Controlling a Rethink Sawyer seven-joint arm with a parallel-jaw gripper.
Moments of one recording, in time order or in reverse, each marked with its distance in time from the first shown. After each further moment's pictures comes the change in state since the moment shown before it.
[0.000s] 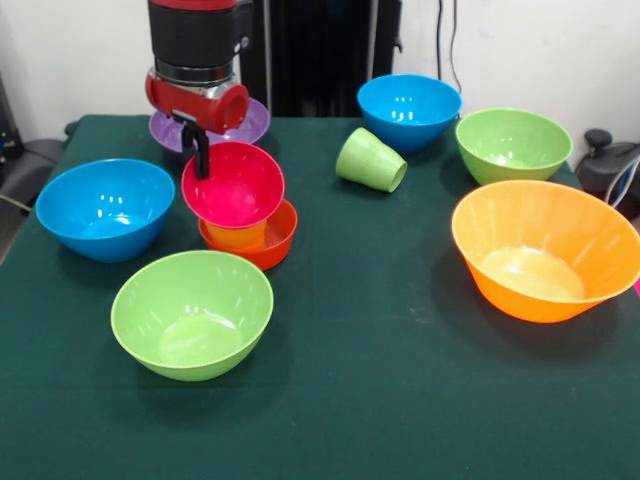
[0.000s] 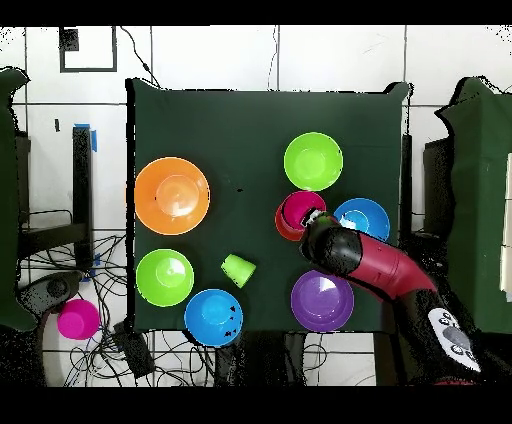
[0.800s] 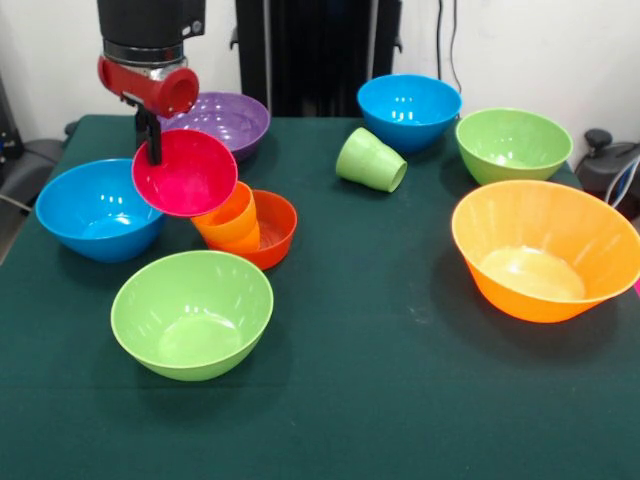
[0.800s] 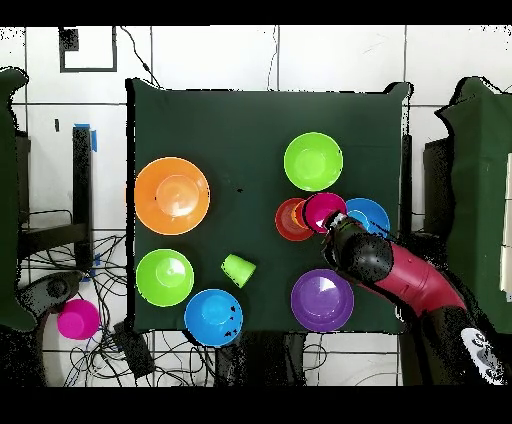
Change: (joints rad) arm -0.094 -0.034 0.014 0.009 0.000 0.000 0.000
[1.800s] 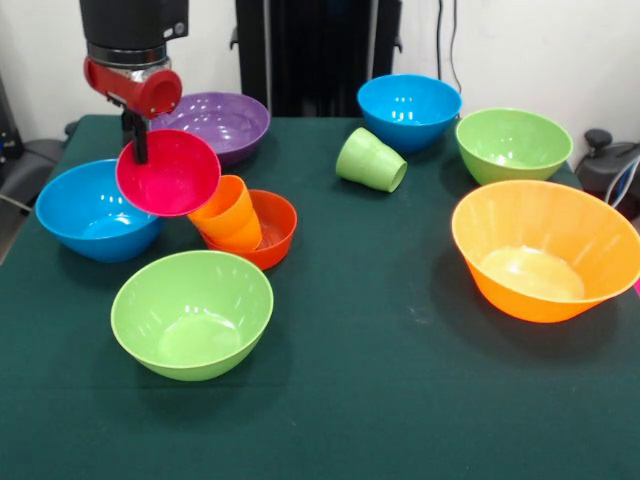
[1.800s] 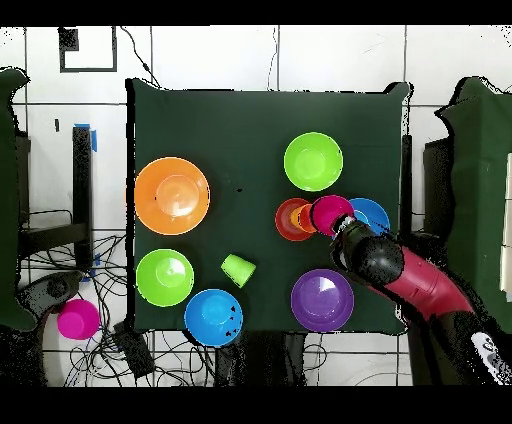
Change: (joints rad) arm -0.038 0.013 0.002 -0.007 0.000 0.016 0.000
